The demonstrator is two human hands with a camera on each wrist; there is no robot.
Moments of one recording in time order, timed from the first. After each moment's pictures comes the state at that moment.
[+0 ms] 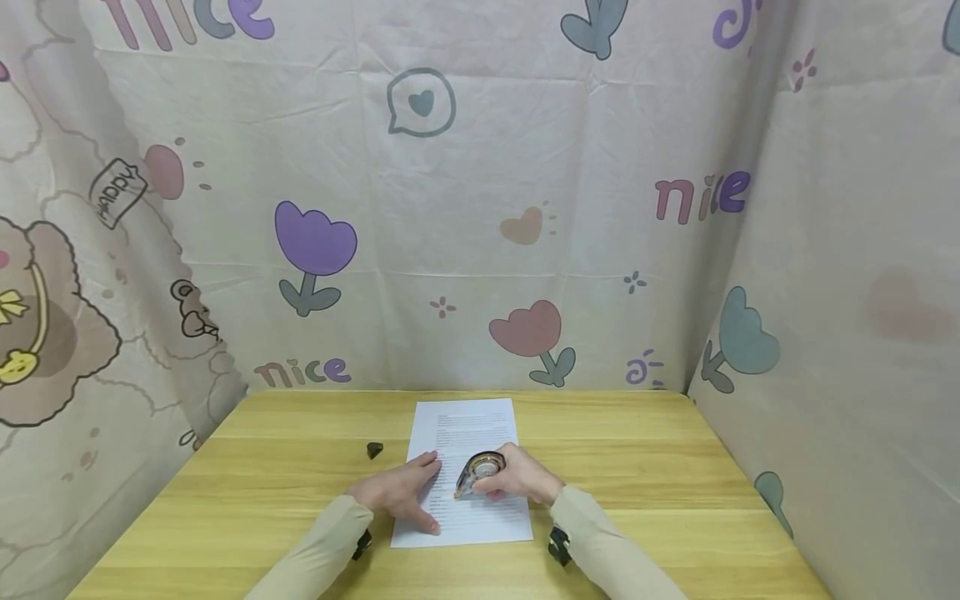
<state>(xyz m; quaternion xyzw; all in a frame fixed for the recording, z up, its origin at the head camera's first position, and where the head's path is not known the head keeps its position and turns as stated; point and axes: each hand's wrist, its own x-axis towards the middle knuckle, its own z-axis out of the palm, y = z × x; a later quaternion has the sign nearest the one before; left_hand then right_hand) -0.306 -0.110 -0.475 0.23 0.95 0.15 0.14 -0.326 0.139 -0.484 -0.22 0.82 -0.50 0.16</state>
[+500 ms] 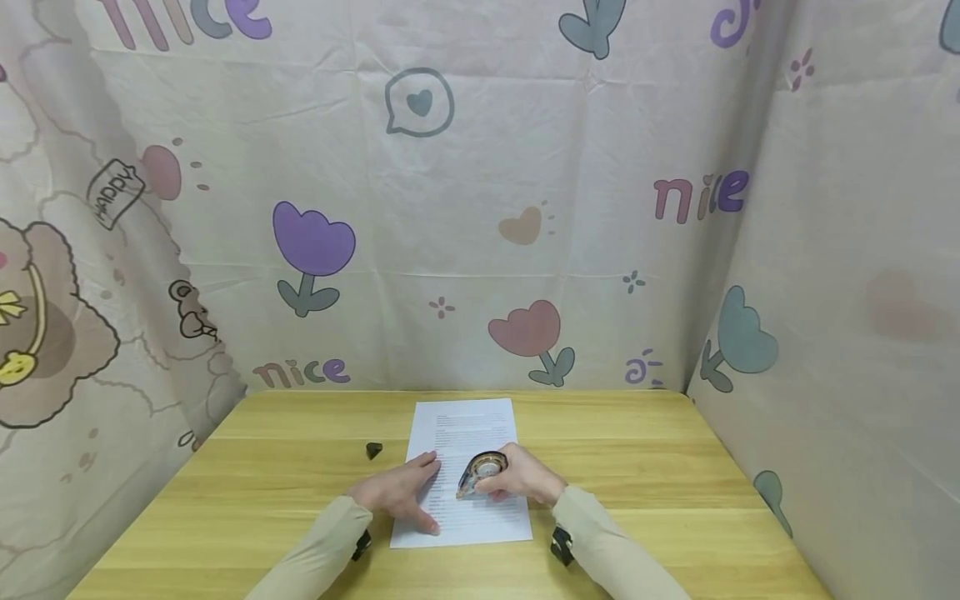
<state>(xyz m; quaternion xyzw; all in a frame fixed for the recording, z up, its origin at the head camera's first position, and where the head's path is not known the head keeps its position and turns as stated) -0.305 -0.110 -0.473 0.24 0.95 0.14 0.13 -0.324 0.144 -0.481 -0.21 0.81 -0.52 0.16</state>
